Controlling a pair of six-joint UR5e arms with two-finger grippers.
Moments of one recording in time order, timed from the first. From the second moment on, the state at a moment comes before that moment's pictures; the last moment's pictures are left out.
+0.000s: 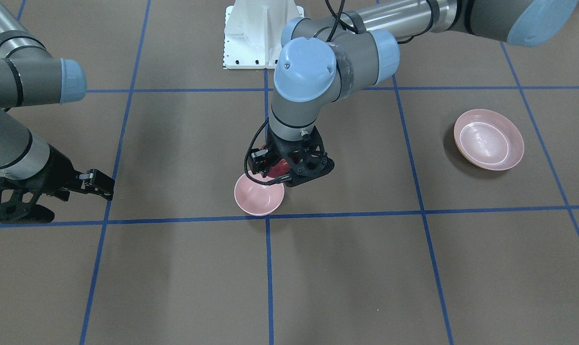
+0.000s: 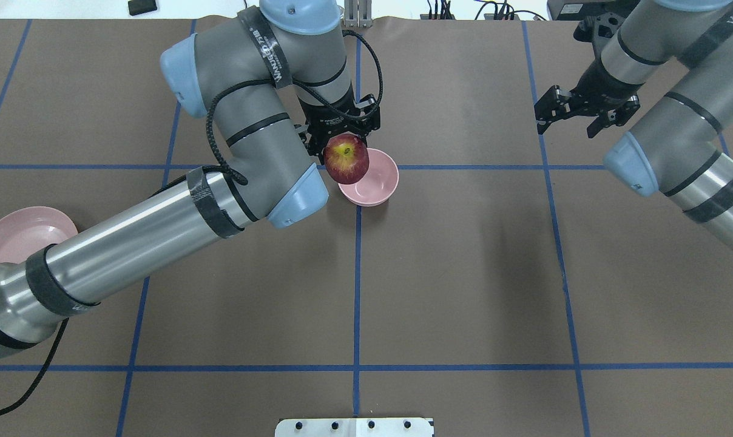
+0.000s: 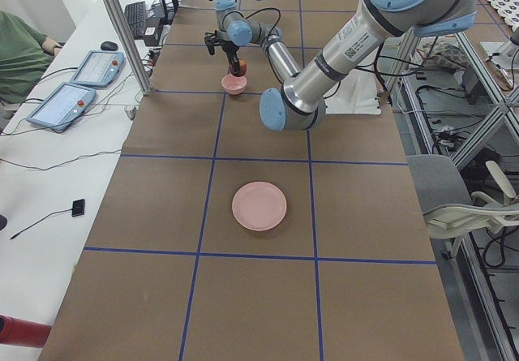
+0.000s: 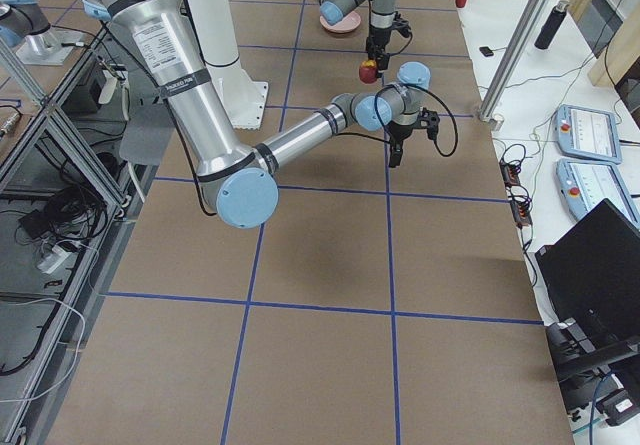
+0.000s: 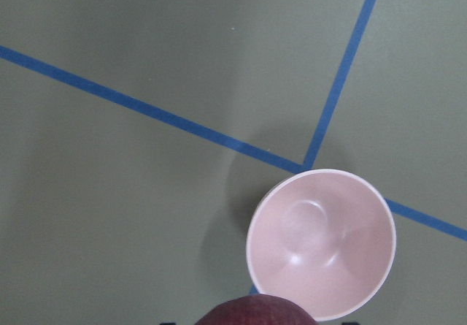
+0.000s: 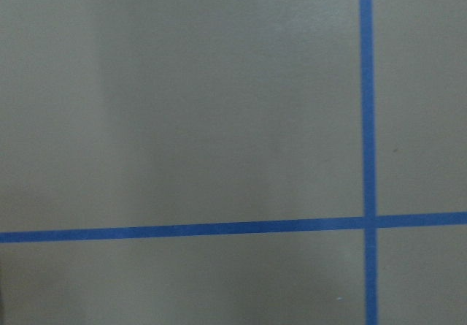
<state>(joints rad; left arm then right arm) -0.71 -2.58 -1.33 -1.57 -2.10 -1.46 1.03 -1.13 1.62 -1.54 2.26 0.77</state>
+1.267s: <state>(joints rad) -0.65 -2.66 -1.08 -1.77 -2.03 -1.47 1.06 -1.17 1.62 -1.55 2.26 0.69</state>
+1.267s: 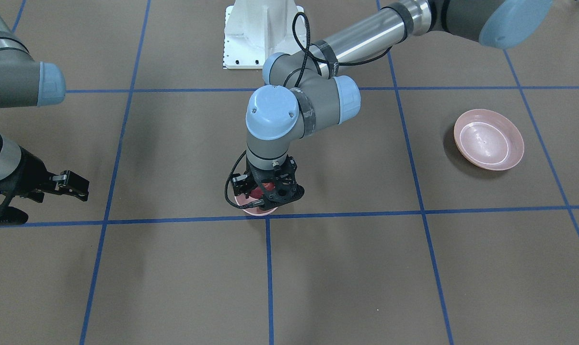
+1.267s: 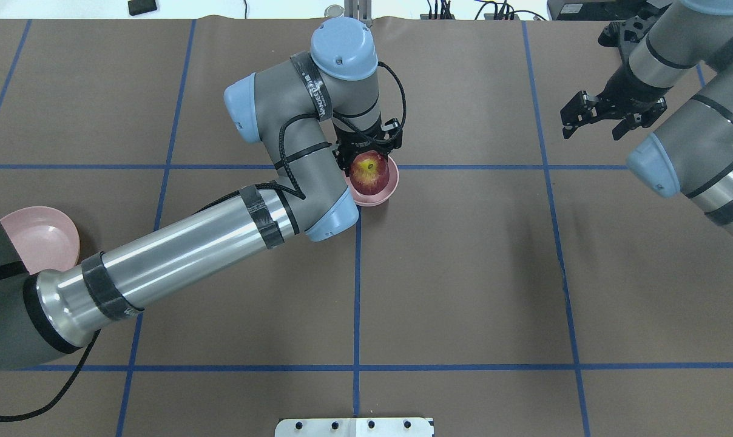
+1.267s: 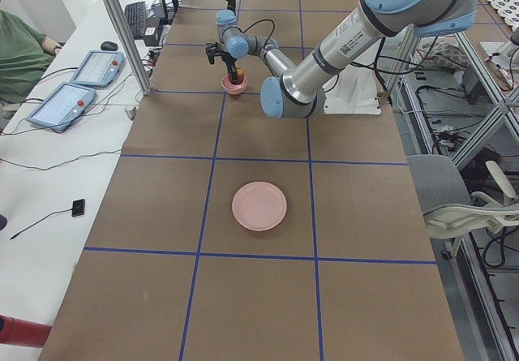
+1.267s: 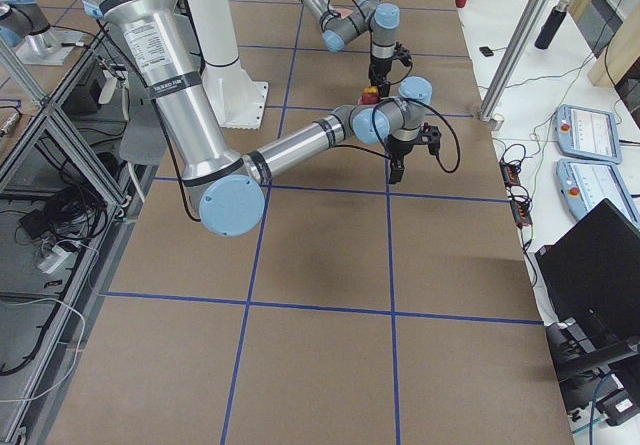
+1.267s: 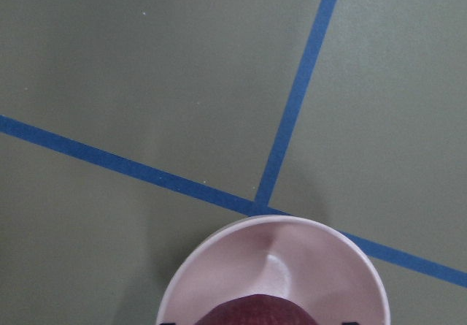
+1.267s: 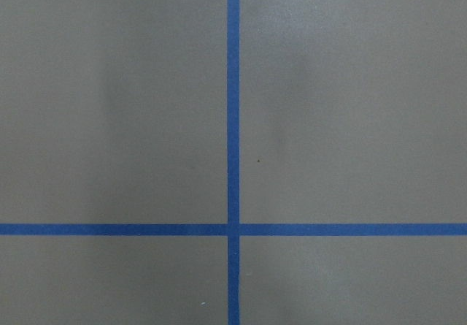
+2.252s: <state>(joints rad) -0.65 -2.67 -1.05 -1.83 -2.00 -1.48 1.05 -1.19 1.64 -1.53 2.22 0.70</state>
